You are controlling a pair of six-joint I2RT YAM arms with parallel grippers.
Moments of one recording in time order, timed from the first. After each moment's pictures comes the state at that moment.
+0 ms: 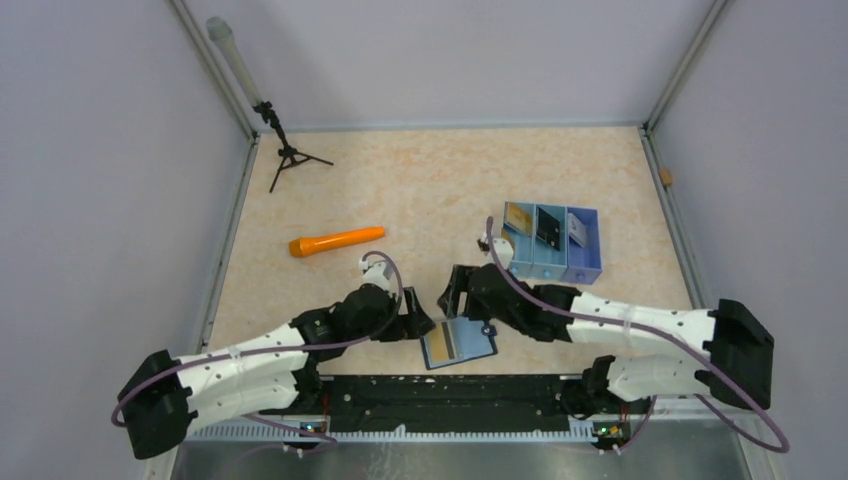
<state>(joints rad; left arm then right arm) -0.97 0.88 0.33 -0.13 -0.07 -0.98 1.18 1.20 0.67 -0.22 0.35 1.03</state>
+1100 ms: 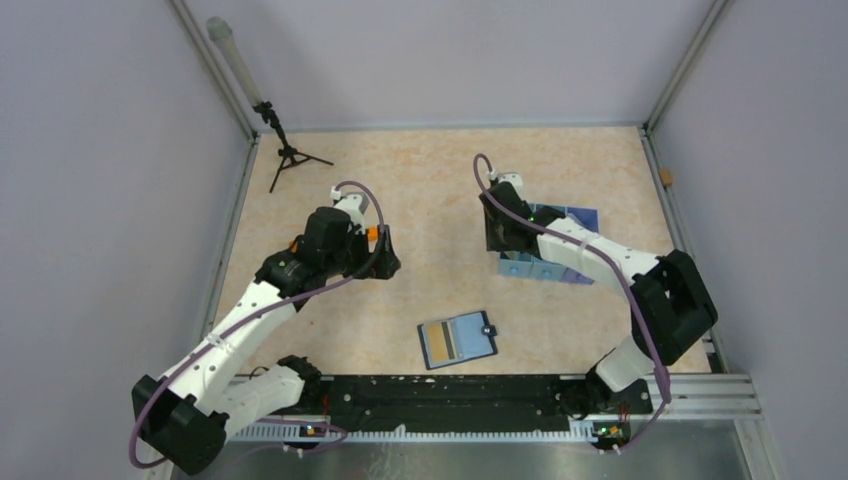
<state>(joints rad) -0.51 0.99 0.87 -0.59 0.06 -0.42 0.65 1.55 1.09 -0.48 0.34 0.44</state>
